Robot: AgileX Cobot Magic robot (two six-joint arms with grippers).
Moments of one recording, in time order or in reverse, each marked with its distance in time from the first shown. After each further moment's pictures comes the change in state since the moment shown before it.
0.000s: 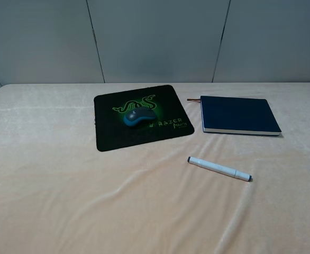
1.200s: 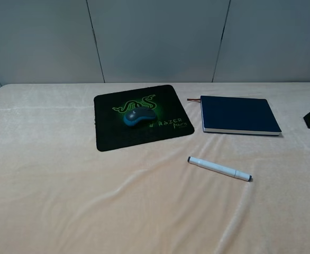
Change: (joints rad) left arm 0.000 0.000 0.000 -0.002 0.000 0.000; right arm 0.000 1.058 -0.281 0.085 -0.186 -0.511
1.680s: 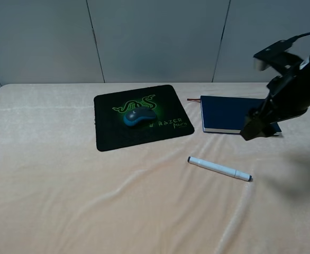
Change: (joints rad) left arm 0.000 0.000 0.000 0.000 0.000 0.000; right arm 0.273 0.448 -0.137 0.047 -0.069 -0.117
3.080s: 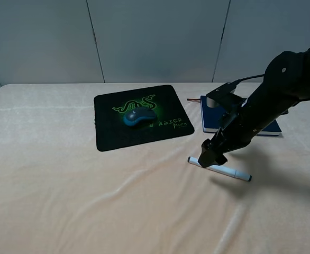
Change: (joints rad) left arm 0.000 0.000 0.000 0.000 0.000 0.000; right arm 0.111 0.262 0.067 0.265 -0.239 -0.167
